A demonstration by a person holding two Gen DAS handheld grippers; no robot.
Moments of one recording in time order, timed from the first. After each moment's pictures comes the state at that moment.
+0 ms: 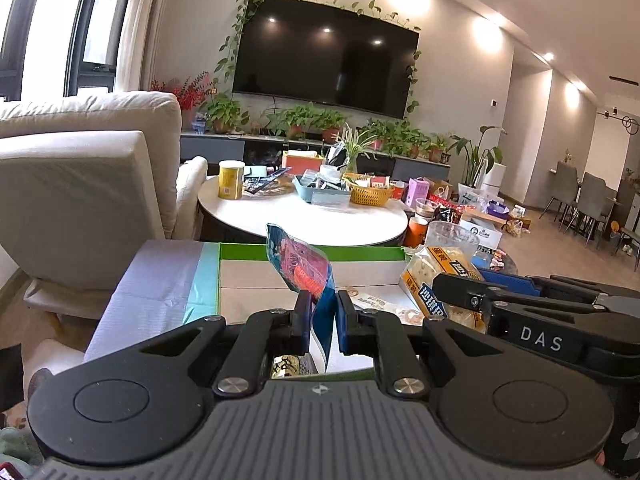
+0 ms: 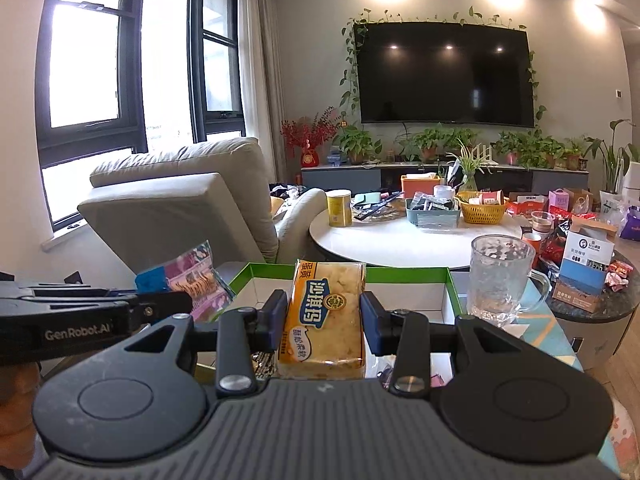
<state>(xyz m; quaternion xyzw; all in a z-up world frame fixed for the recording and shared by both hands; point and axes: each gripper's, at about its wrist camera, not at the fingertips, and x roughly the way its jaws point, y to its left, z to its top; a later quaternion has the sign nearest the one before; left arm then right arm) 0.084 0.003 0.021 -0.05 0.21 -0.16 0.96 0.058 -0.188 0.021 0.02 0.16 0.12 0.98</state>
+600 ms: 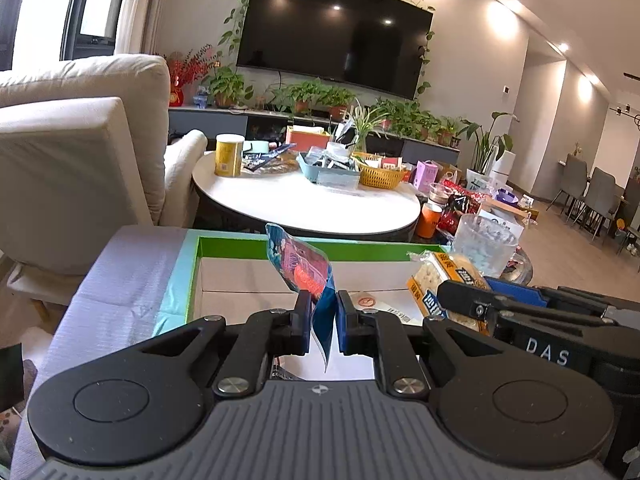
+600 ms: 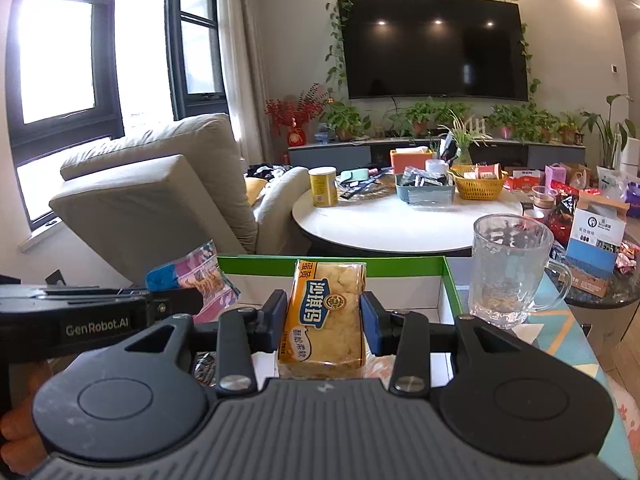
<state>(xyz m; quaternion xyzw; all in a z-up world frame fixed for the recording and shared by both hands) 0.163 -0.018 -0.004 -0.05 0.25 -0.16 0.95 0.120 -0.201 0.001 0.03 0.20 0.11 0.97</state>
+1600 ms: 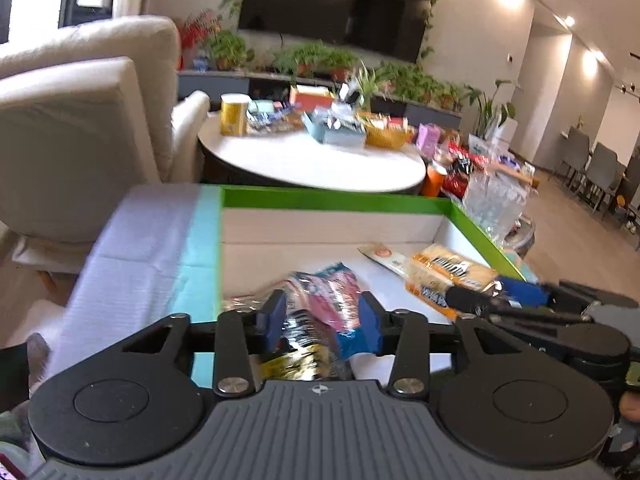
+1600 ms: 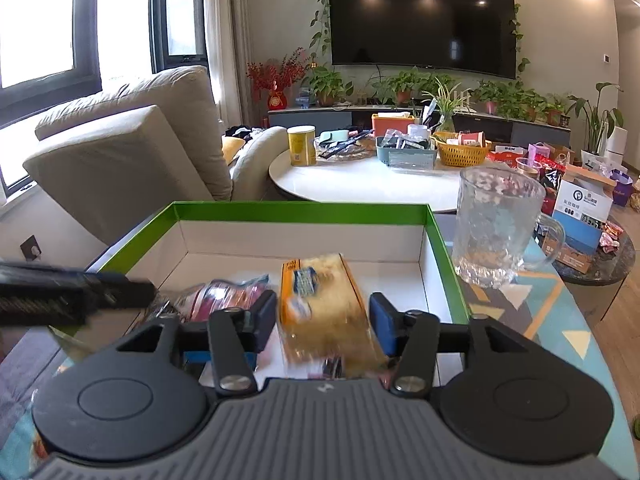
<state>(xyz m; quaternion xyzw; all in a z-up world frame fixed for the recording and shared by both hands) 0.139 0.012 -0.004 -0.05 0.30 -0.16 0.94 0.114 -0.195 -0.023 0.01 0.25 0.08 0.97</state>
